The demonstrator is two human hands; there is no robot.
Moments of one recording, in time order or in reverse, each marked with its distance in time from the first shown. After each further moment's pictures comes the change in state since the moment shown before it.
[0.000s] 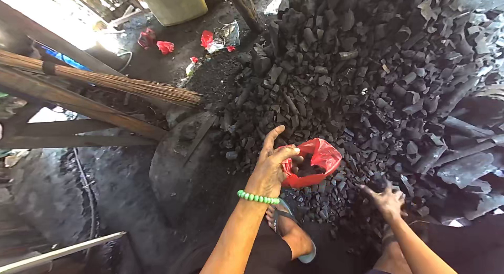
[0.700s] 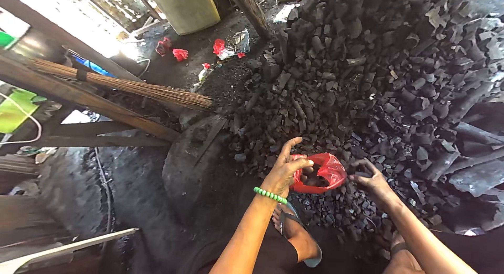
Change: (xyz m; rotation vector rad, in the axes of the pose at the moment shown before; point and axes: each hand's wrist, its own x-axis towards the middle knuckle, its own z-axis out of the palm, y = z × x) left_hand 0.014 -0.020 -0.010 0.124 -0.151 -0.016; right_hand -0.035 -0.091 -0.019 0.866 -0.549 -0.493
